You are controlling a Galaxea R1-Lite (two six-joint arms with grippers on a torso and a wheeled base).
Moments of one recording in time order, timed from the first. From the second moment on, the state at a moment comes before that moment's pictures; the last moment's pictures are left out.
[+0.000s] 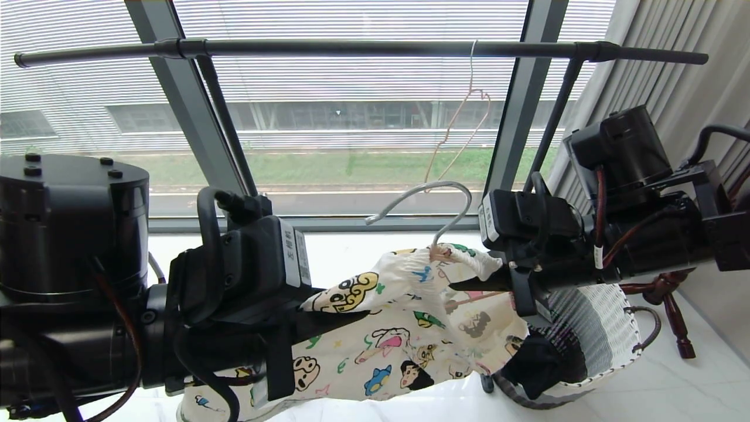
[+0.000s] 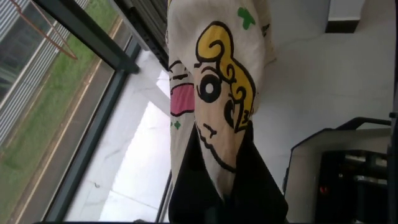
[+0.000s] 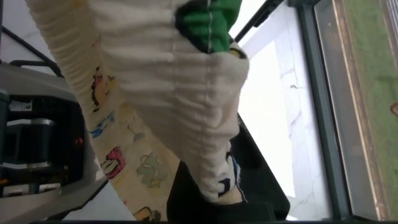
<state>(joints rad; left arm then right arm) -0.69 1.36 -0.78 -0.19 -0.38 0.67 0.74 1.65 -1.27 0.25 0.44 -0.79</state>
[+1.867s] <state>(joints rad) -0.58 1.51 -1.13 -0.21 0.04 0.00 0.93 1.86 -1.50 -0.02 -0.02 -0.06</state>
